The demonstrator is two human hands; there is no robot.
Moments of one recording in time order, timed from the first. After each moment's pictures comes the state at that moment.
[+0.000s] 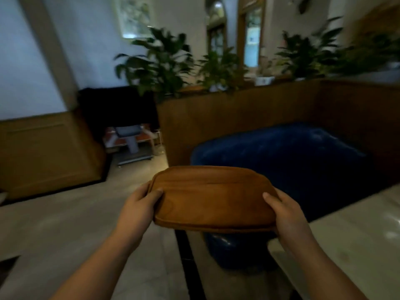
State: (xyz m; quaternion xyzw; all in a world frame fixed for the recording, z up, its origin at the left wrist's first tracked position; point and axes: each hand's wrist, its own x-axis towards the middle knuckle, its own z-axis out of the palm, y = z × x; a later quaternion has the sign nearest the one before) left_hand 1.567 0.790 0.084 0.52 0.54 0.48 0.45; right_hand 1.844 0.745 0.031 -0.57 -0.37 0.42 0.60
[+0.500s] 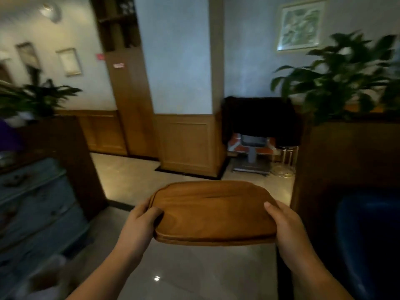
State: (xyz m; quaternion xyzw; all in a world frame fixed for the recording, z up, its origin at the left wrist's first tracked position) left_hand 1.282 0.780 0.100 0.31 0.67 0.62 0.27; right_hand 1.510 0.929 0.057 -0.40 -0.55 0.58 0.45
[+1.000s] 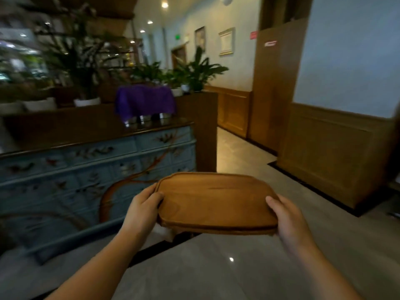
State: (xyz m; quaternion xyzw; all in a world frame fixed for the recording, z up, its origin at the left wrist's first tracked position) left_hand 1.067 0.717 0.087 0.03 0.75 0.66 0.01; right_hand 1.153 0.987 0.040 -0.17 -0.68 0.68 0.20
